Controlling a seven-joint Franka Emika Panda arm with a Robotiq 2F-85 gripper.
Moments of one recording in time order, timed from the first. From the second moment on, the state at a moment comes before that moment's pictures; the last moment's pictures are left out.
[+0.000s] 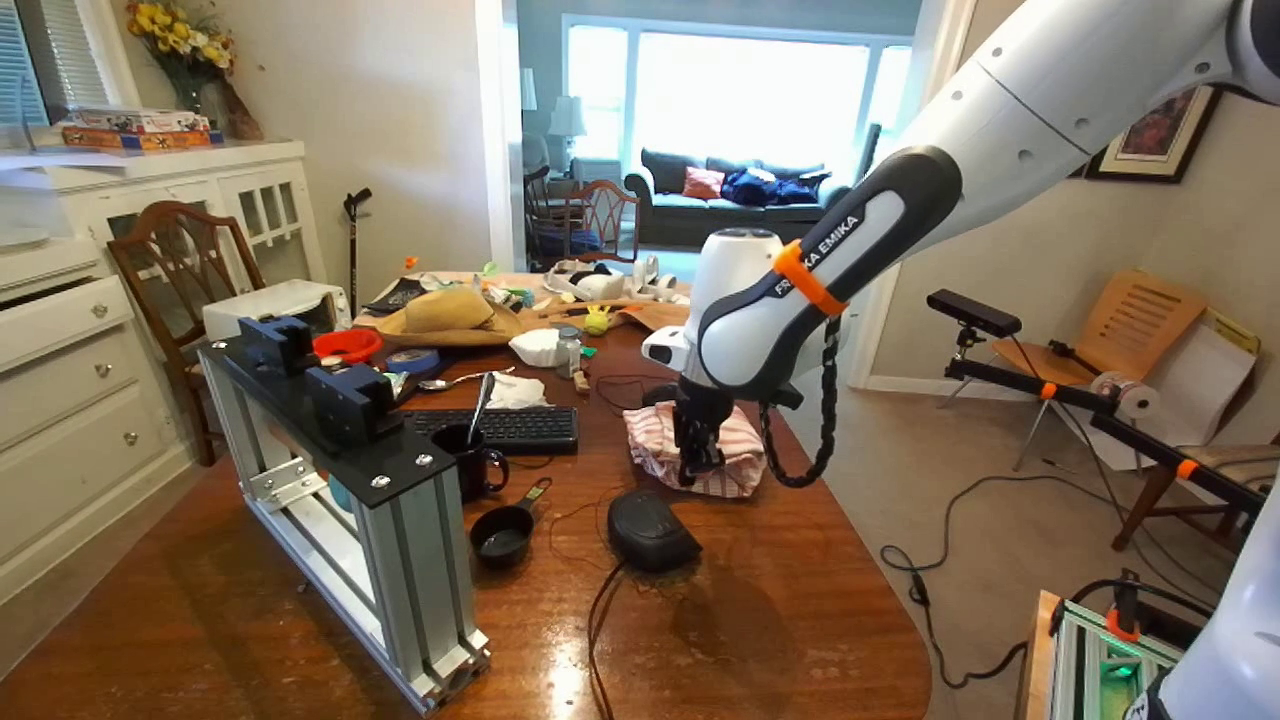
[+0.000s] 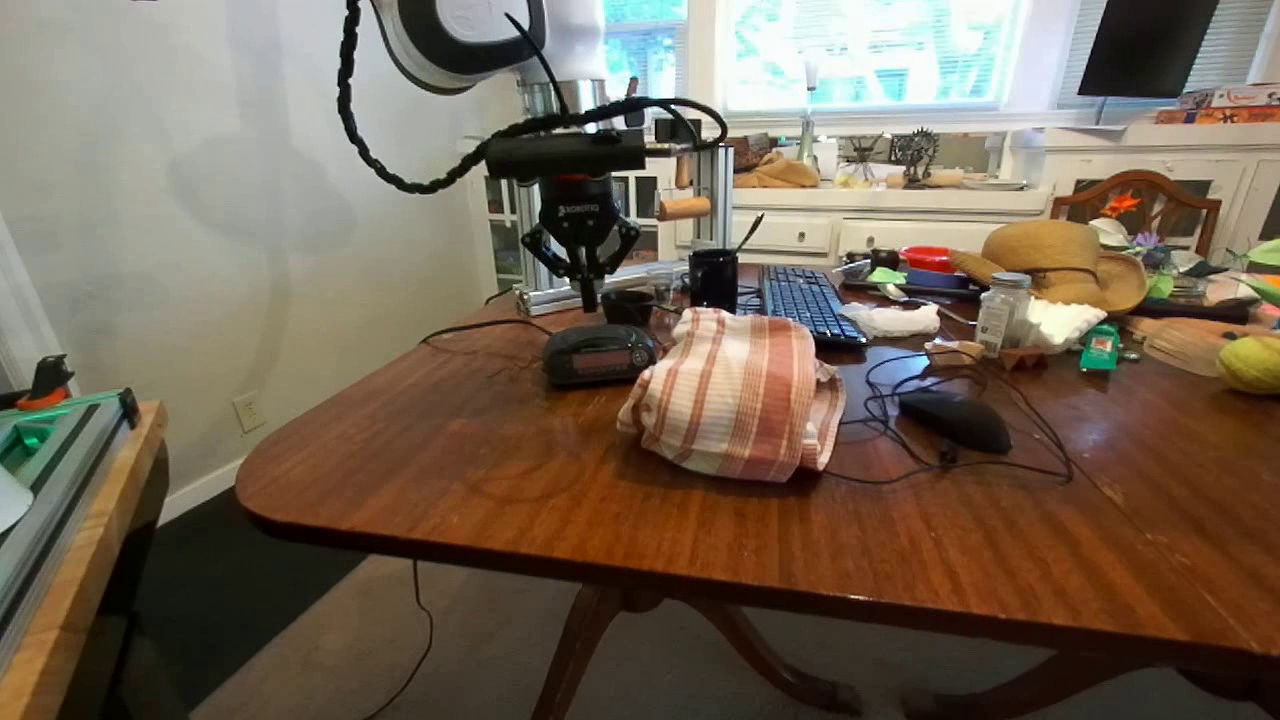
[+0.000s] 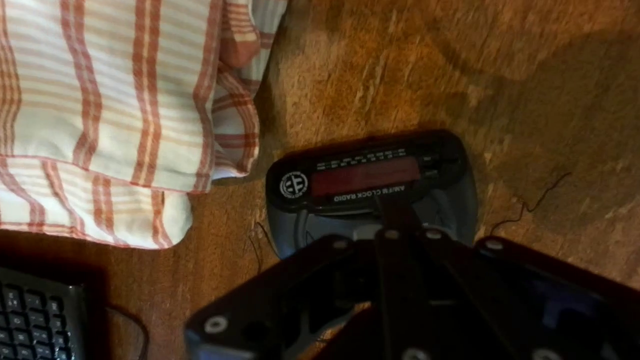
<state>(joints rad) -0.02 0.19 -0.01 -2.35 0.05 2.65 -1.07</state>
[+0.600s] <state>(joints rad) -0.03 0.27 0.02 -2.35 -0.05 2.75 -1.07</state>
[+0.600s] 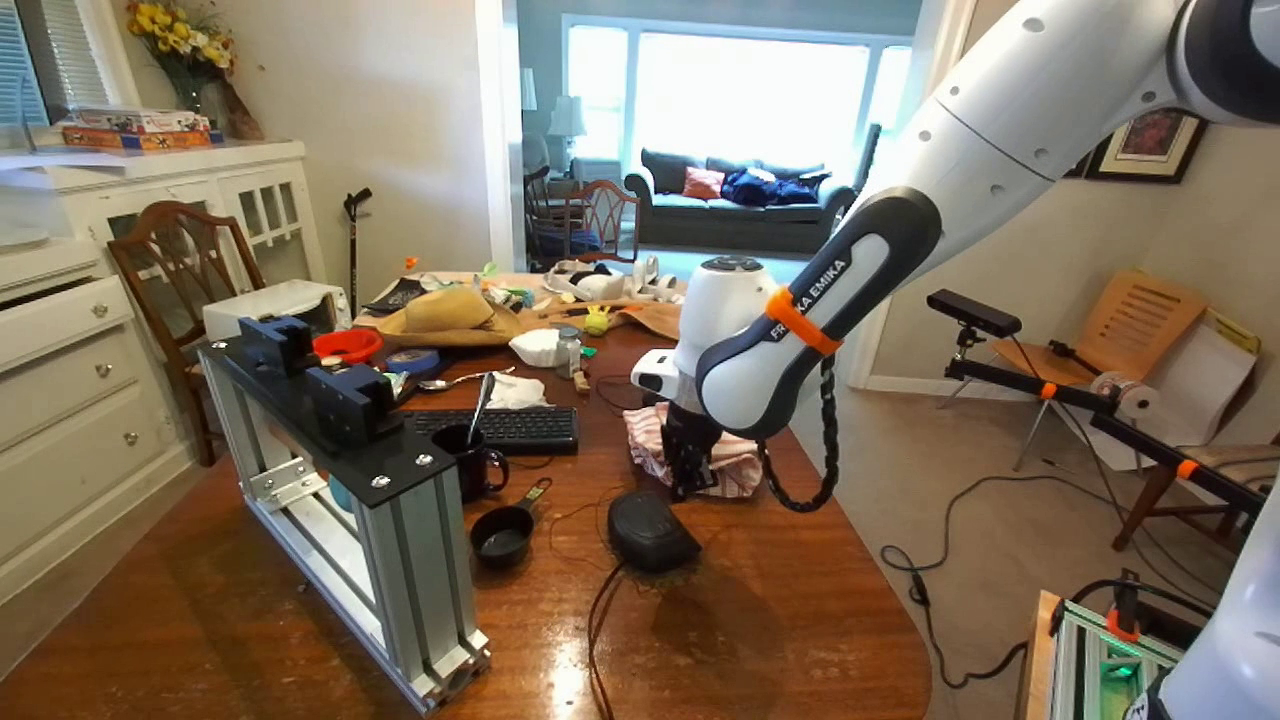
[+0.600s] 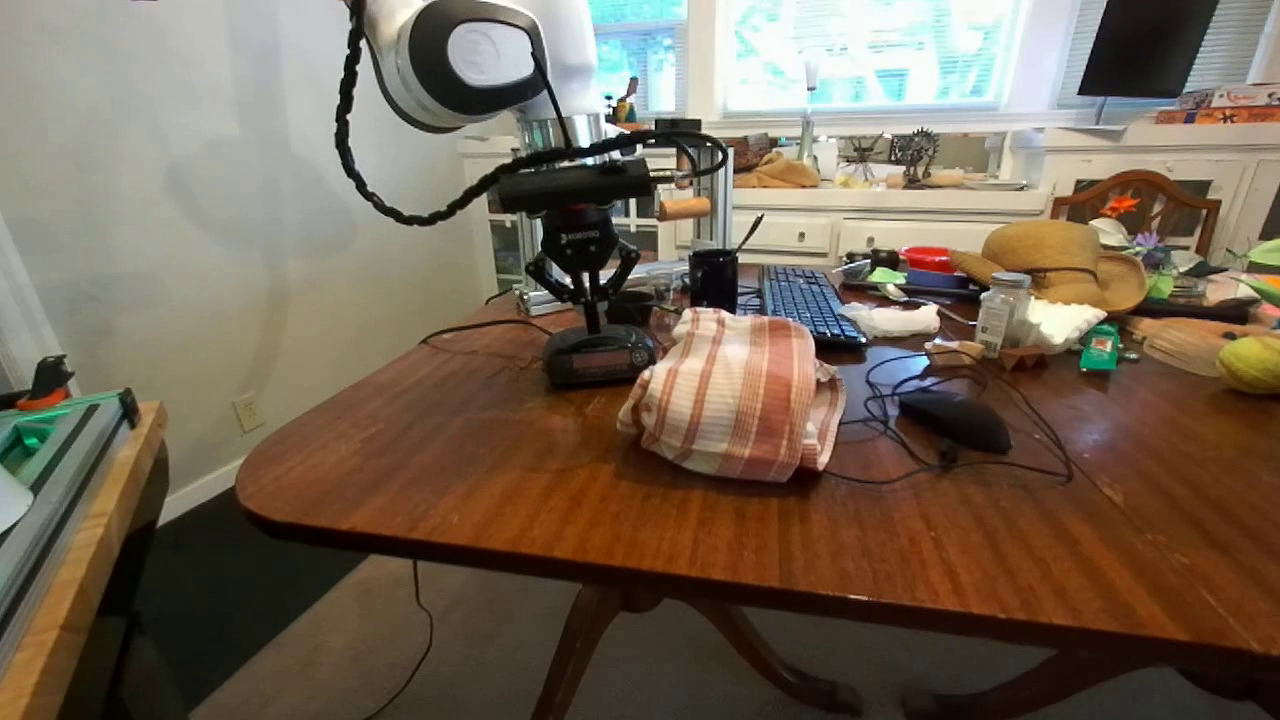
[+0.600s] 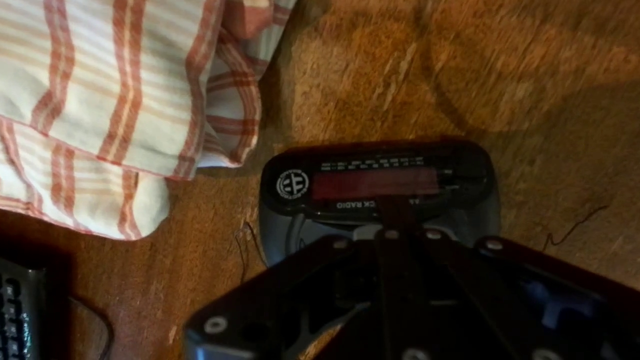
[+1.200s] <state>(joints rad) -0.08 0.30 0.08 -2.35 -0.05 2.77 -1.08</state>
